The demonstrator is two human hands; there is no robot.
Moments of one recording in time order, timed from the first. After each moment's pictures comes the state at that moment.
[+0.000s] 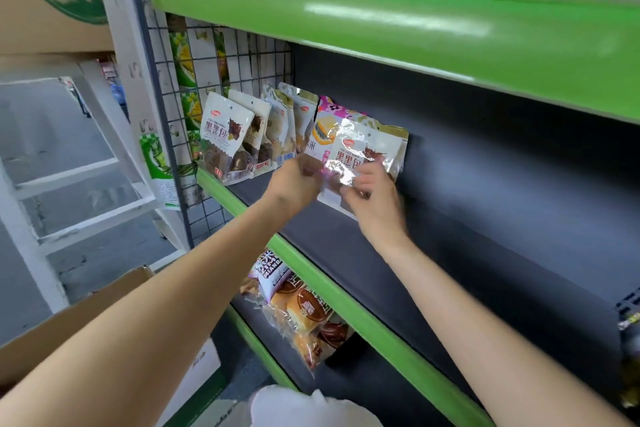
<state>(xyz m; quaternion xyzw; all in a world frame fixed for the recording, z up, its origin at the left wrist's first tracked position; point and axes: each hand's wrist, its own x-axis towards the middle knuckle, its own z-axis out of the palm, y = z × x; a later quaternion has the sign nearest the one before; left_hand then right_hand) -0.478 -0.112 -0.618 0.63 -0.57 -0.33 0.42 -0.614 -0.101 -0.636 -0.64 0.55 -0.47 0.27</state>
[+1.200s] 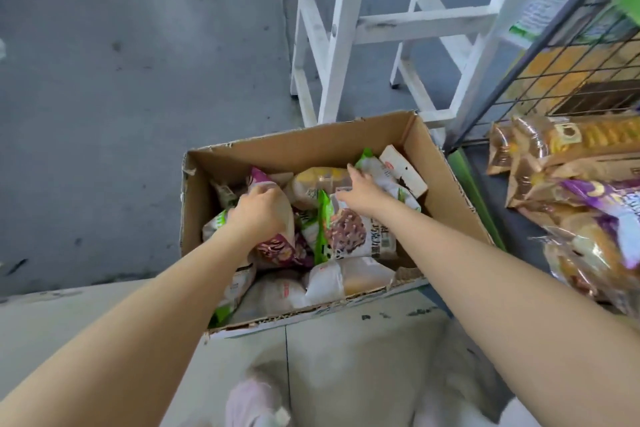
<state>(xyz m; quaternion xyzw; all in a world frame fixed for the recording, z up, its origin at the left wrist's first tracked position) -0.090 0.122 -0.951 0.90 -0.33 -0.27 0.06 -0.196 -0.043 -0.958 -0.82 0.39 0.16 0.39</state>
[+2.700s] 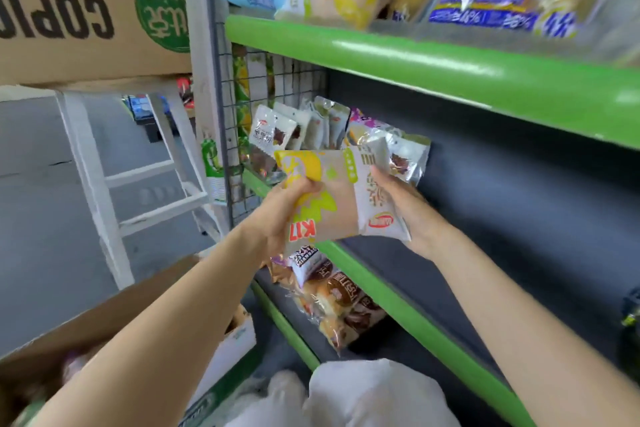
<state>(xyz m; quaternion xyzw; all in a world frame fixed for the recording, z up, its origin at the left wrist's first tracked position) -0.435 -0.003 -0.604 0.46 -0.35 -0.61 0.54 -0.615 -0.040 -0.592 -0.51 0.43 -0.39 0.64</state>
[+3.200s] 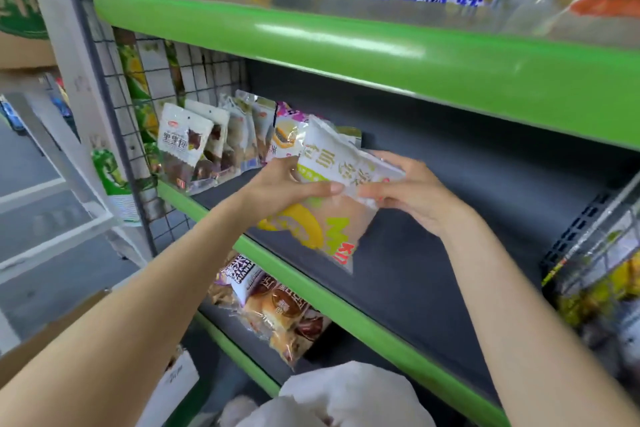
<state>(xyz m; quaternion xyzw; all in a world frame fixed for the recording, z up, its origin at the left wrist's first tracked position) -0.496 -0.068 -0.582 0.51 -0.66 -0.41 0.37 -0.699 -0.064 -0.575 -0.59 0.47 -0.44 0.49</state>
